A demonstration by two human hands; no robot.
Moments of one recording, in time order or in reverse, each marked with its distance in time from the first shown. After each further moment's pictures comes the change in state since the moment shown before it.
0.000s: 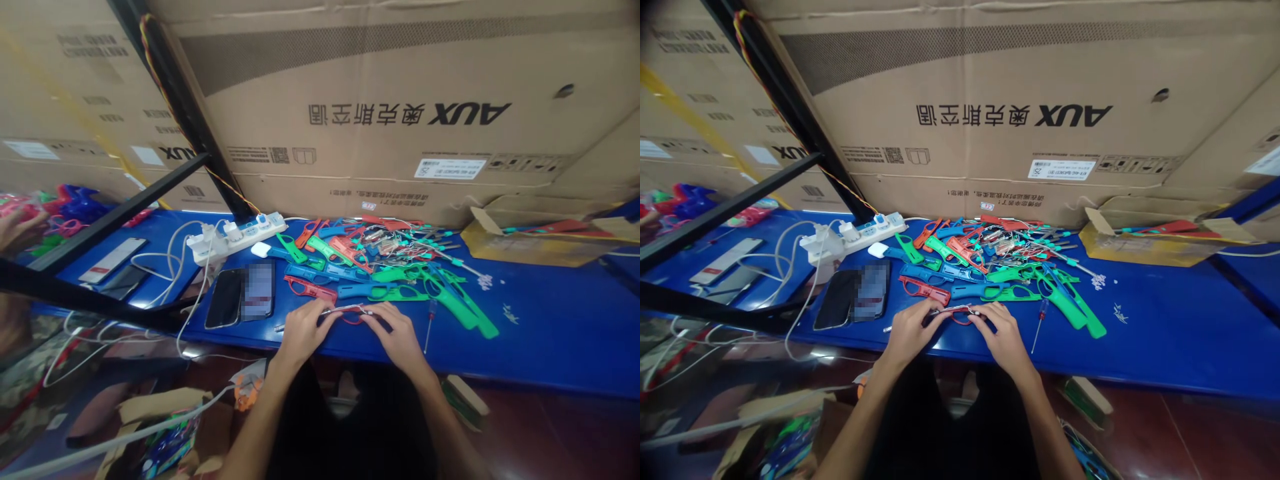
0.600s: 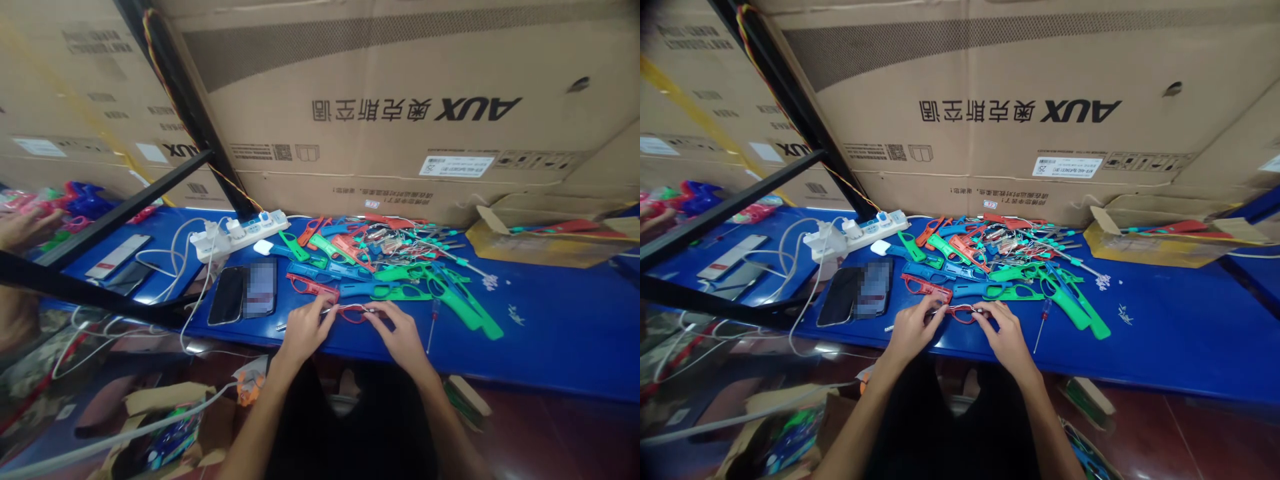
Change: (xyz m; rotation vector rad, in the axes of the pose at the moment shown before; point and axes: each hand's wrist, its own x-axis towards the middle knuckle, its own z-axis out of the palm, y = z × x) left_hand -0.002 0.000 0.000 0.036 -0.030 -0.054; right_hand -0.001 0.003 0.001 -0.023 -0.005 0.034
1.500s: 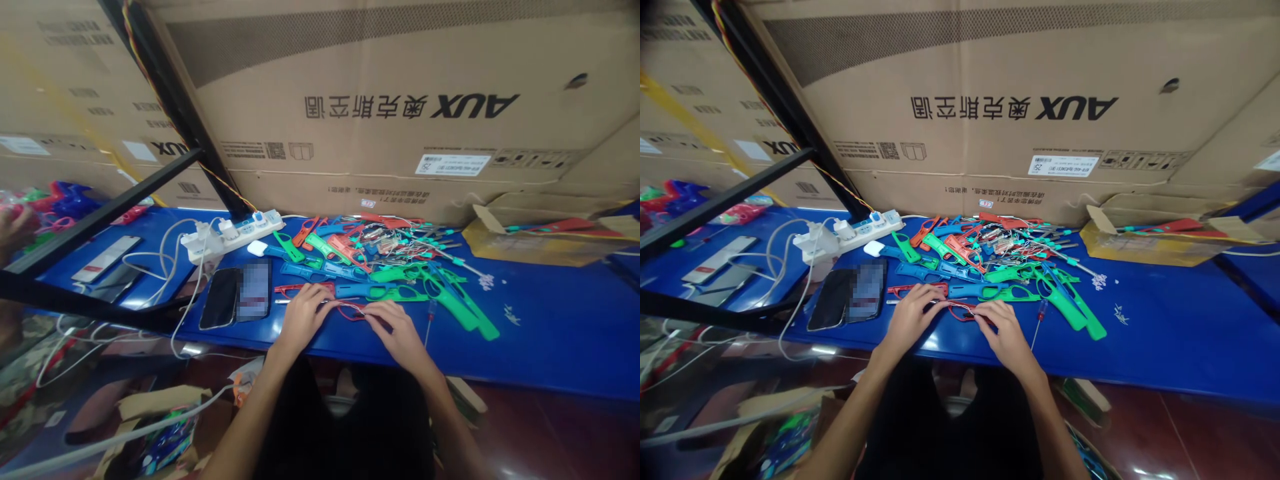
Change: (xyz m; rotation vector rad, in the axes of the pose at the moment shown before) left_hand 0.029 -0.006 0.002 -0.092 -0.049 0.101; right_hand 0.003 0.011 -0.013 -0.091 -0.115 -0.071
